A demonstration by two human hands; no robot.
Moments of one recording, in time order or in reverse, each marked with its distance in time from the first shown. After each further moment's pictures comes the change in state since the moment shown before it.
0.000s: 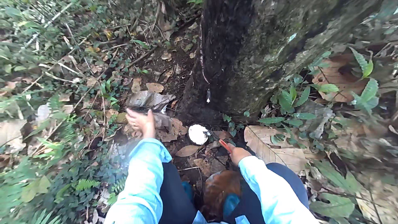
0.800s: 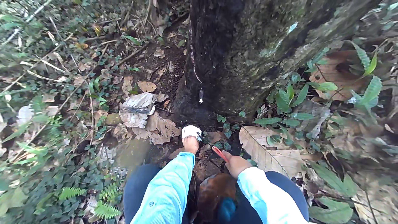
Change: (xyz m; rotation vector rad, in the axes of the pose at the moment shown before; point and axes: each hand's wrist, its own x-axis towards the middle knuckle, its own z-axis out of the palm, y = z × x) left_hand -0.170 -0.038 0.160 0.772 -0.955 0.460; right_hand -0.004 0.017 0.004 0.032 -0.056 -0.035
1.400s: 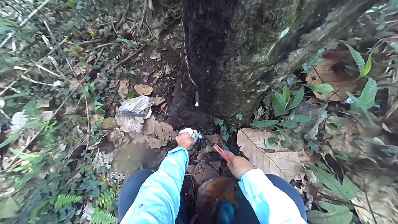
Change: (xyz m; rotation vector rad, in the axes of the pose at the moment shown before) left_hand 0.012 0.001 -0.052 -0.075 -0.096 -0.112; right_hand 0.007 0.020 -0.010 0.121 0.044 -0.014
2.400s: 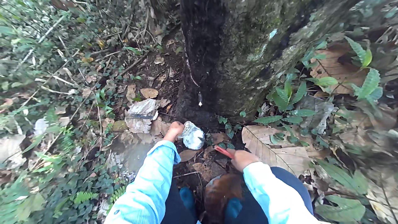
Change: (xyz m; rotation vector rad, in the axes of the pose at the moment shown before) left_hand -0.042 -0.040 -0.090 -0.457 0.078 0.073; right_hand -0.002 -0.008 0.001 -0.169 0.039 -0.021
